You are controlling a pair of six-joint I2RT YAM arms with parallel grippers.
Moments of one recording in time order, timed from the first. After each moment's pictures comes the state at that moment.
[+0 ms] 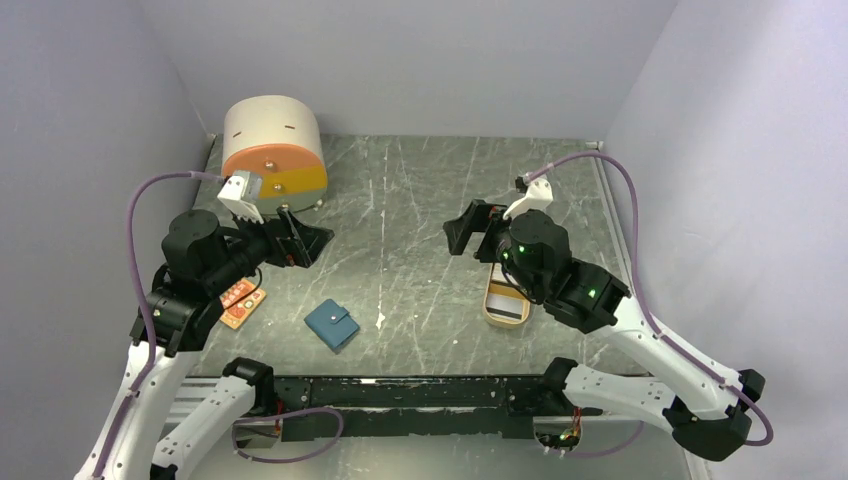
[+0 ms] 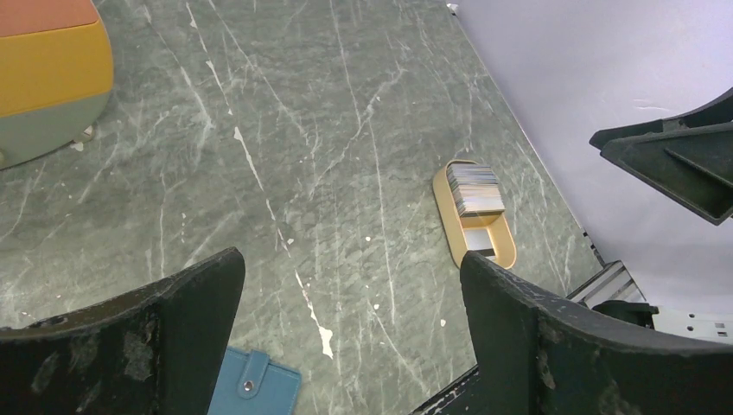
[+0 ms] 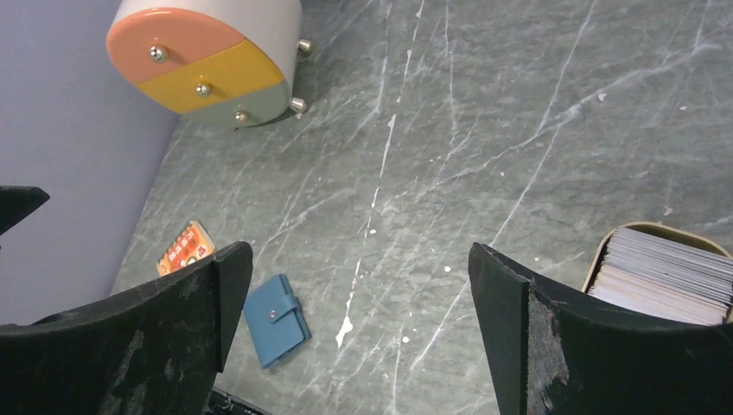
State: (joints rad) left arm -0.31 0.68 1.01 -0.55 0.27 -0.41; right arm 0.91 0.91 1.09 -0.50 0.48 0.60
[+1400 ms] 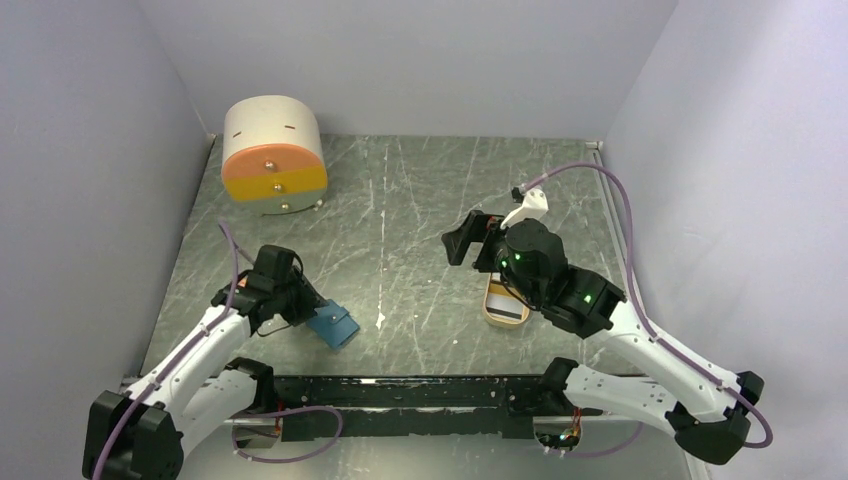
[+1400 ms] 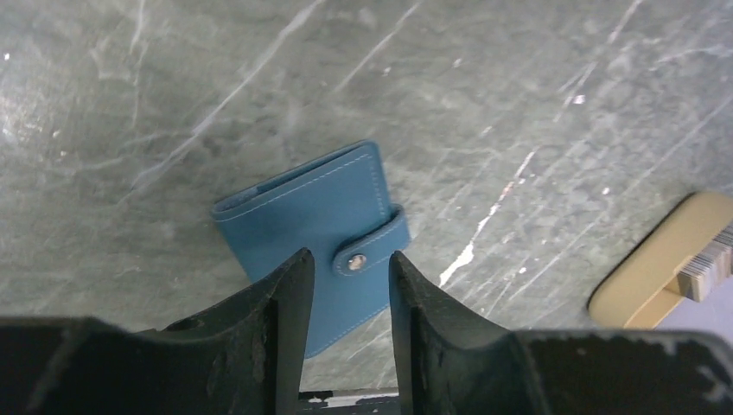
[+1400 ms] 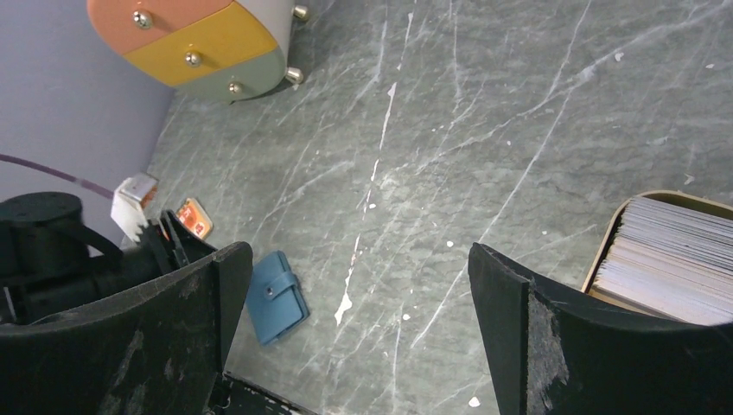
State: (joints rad) left arm -0.31 0.89 0.50 -0.59 0.05 -0.98; right arm 0.91 0.88 1.00 -0.49 0.45 0.64
